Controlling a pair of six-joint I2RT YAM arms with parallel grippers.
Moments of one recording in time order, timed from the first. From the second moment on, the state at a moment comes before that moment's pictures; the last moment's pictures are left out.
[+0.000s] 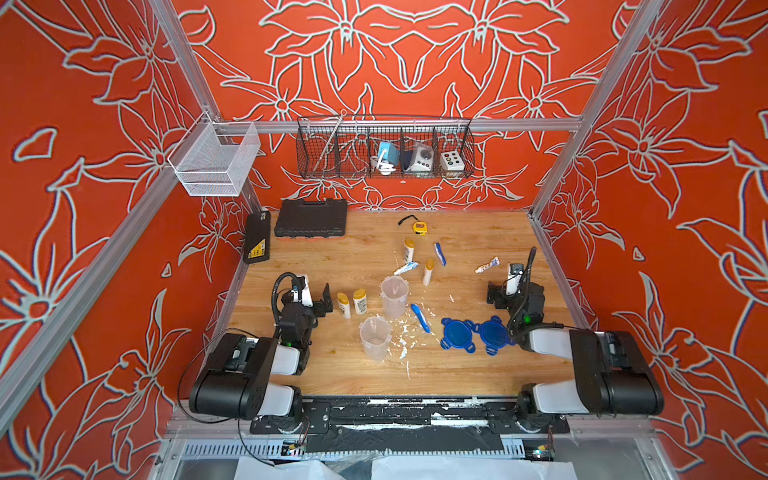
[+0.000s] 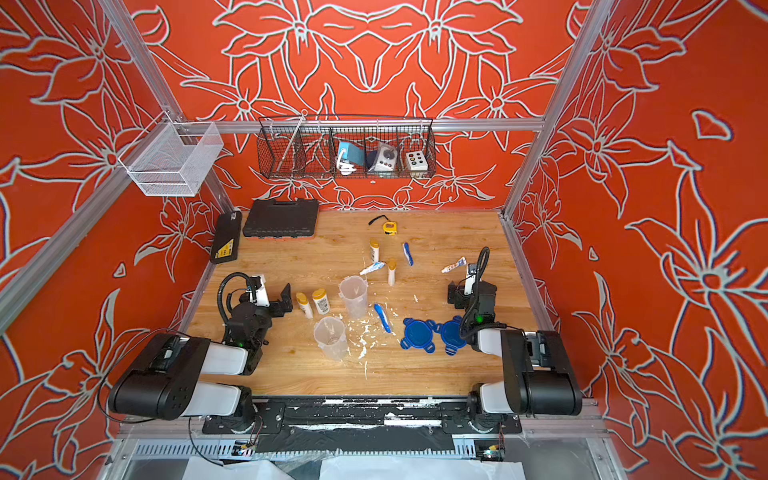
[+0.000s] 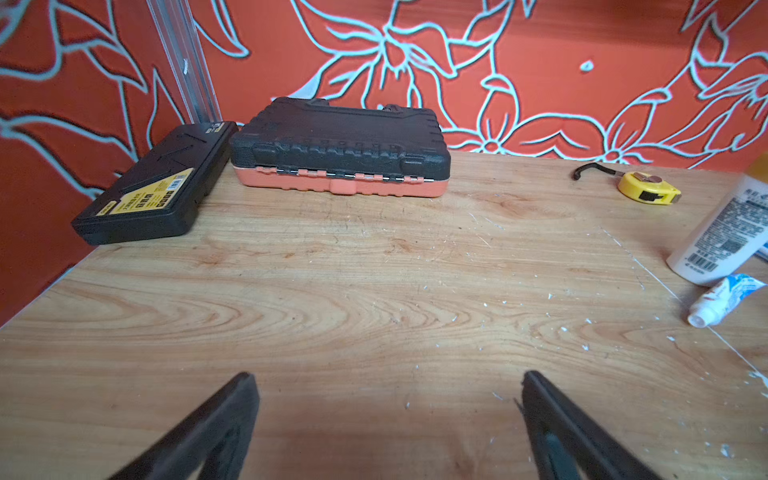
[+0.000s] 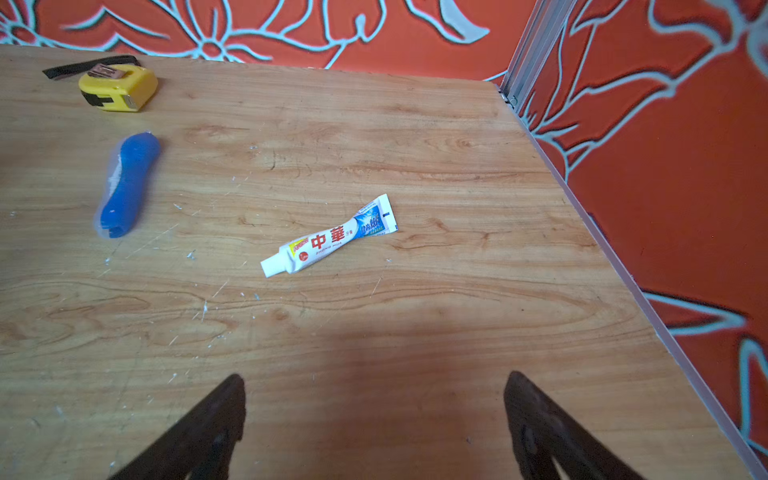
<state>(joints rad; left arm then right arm) -0.05 1.40 0.10 1.10 -0.11 -0.08 0.01 1.40 0.30 0.67 0.07 -0.08</state>
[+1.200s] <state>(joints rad) -0.05 1.40 0.10 1.10 -0.11 -0.08 0.01 1.40 0.30 0.68 0.07 -0.08</state>
